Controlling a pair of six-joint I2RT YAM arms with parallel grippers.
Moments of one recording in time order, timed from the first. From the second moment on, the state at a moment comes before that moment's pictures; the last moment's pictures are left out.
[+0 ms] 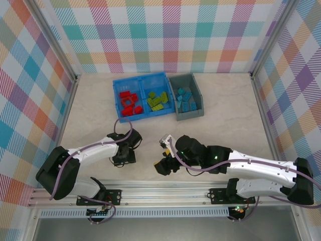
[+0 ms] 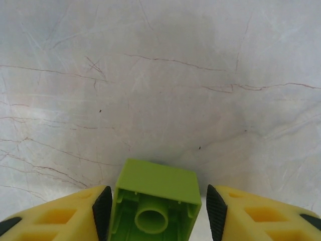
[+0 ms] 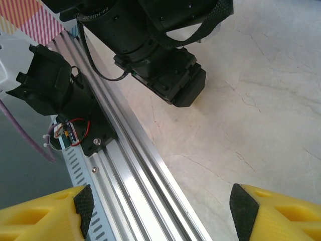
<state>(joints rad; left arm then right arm) -0.65 1.38 0.68 -0.84 -0.13 -0.86 1.23 1.07 0.84 -0.41 -0.07 0.42</state>
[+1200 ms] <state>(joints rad) -0.53 2.29 2.25 -1.00 -0.15 -0.60 0.77 1.31 1.20 -0.35 0.14 0.28</state>
